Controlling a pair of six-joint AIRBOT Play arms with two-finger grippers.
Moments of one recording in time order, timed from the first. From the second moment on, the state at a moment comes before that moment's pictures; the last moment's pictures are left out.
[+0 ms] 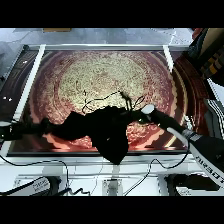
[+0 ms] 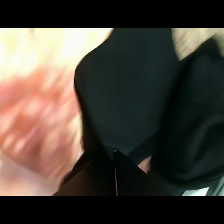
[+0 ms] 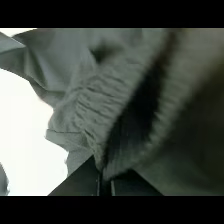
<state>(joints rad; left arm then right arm) 0.57 -1.30 0.72 0.63 -1.20 -1.02 0.42 -1.46 1.00 -0.44 0.80 0.94</state>
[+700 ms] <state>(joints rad) 0.58 -1.29 1.44 0.29 -1.02 -0.96 -0.30 -1.39 1.69 -0.69 1.03 1.30</state>
